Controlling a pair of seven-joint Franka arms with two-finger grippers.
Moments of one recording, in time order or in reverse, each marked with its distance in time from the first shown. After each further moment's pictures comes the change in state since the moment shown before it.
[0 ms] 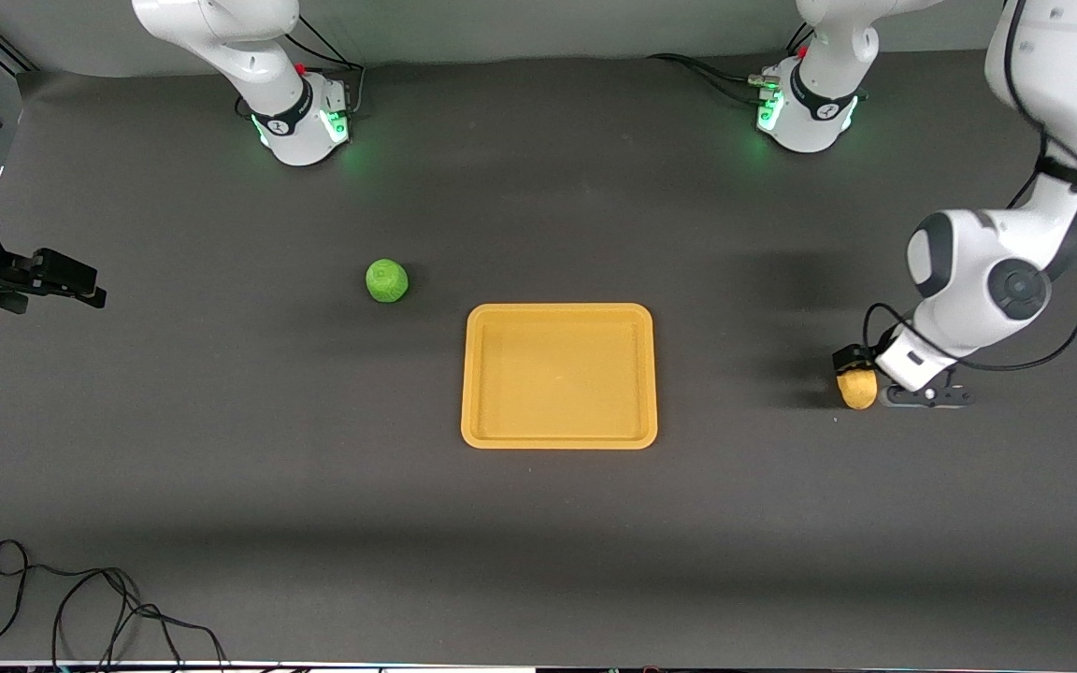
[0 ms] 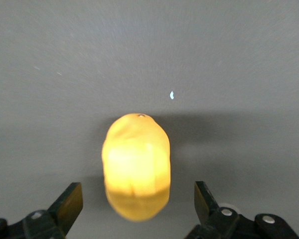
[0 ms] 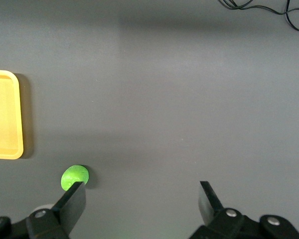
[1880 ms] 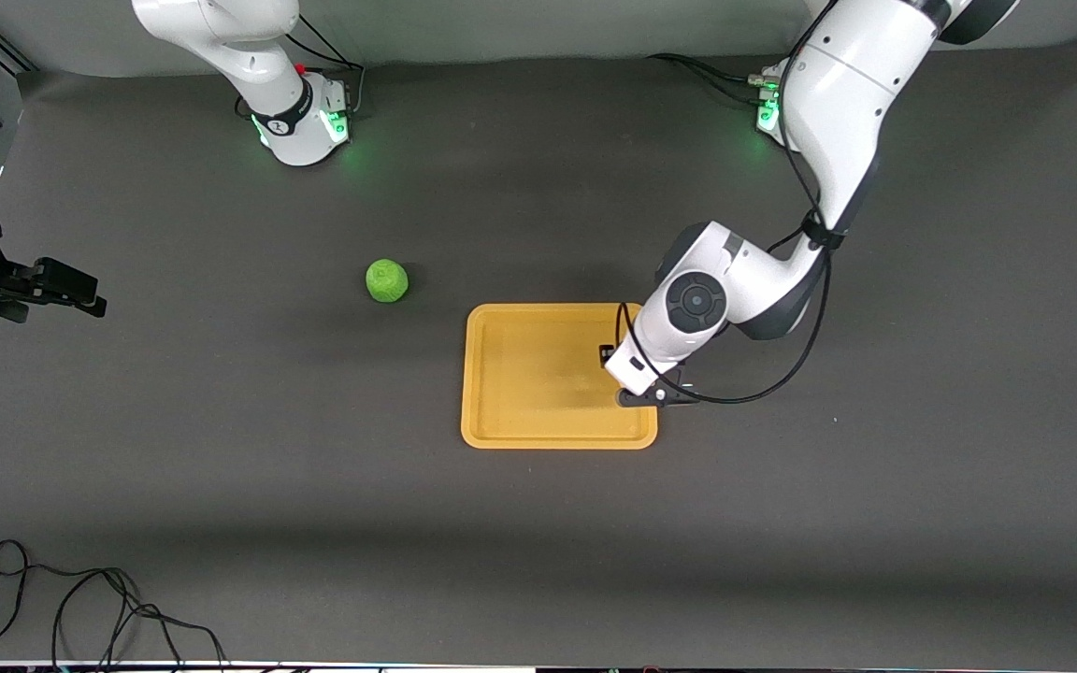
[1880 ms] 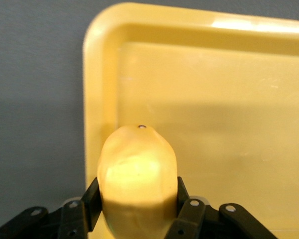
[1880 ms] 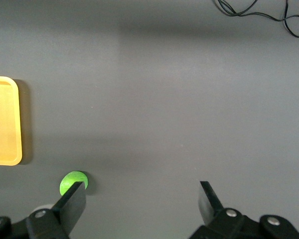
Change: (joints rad) left arm -0.545 0.231 -0.100 0.444 -0.032 -0.214 -0.659; right arm 0.000 0.009 -0.001 0.001 0.000 0.028 0.000
